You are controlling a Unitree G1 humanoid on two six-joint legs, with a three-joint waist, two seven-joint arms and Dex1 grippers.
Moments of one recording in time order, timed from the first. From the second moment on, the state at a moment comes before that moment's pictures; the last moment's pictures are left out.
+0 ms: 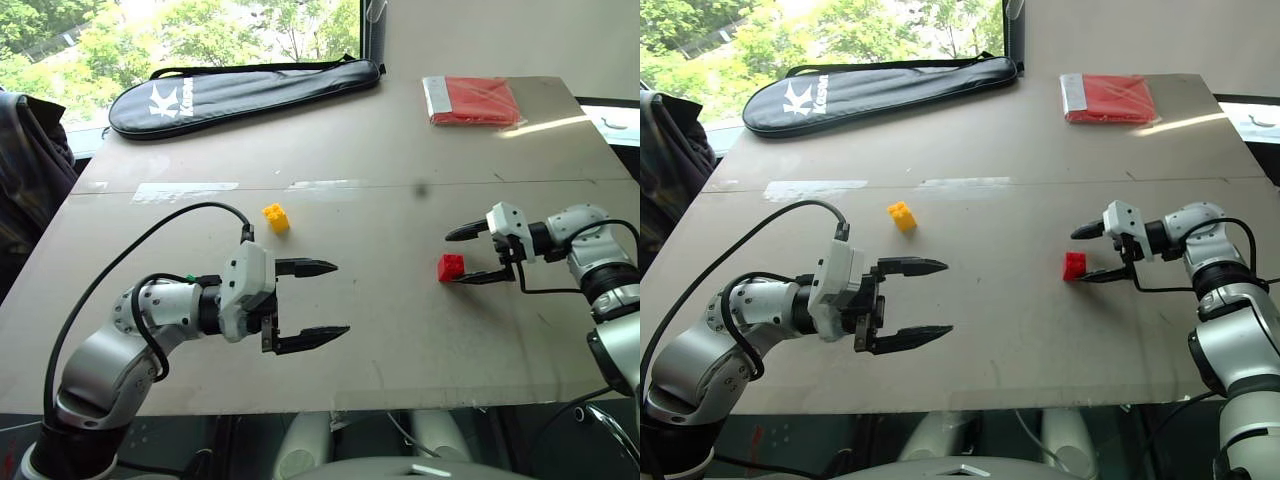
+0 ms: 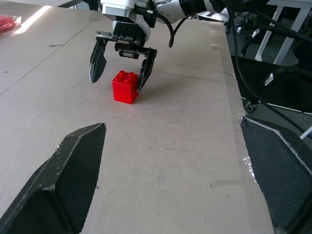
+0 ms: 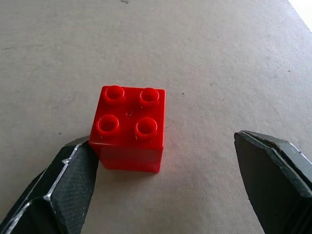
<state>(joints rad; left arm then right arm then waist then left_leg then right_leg) -0.06 0.80 0.07 -0.60 -0.67 0.44 -1.05 -0.92 -0.69 0.43 1.12 0.36 -0.49 1.56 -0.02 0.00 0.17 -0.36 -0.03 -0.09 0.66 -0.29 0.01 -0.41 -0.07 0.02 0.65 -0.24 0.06</state>
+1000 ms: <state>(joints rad) 0.20 0.55 0.15 -0.65 -0.57 0.39 -0.70 -0.49 -0.89 0.05 0.45 0.55 -0.15 1.51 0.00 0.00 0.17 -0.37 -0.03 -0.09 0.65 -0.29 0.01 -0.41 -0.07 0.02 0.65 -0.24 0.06</state>
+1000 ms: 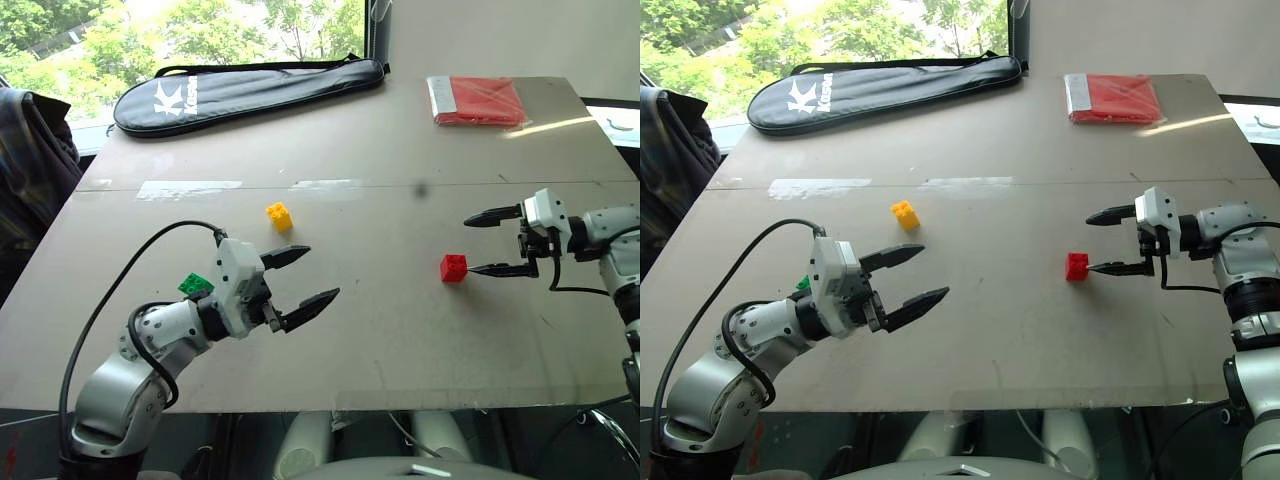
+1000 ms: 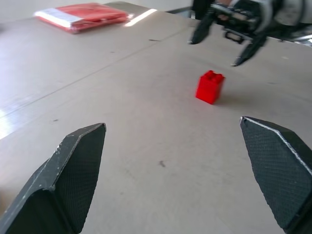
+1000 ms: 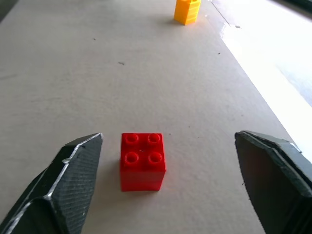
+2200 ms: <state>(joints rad) 0.29 0.52 0.44 -0.11 -0.40 -0.05 -0.70 -0.01 -0.70 -0.22 -0.11 0.79 0.11 1.48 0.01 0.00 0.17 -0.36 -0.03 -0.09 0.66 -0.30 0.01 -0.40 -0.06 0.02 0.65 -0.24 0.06</state>
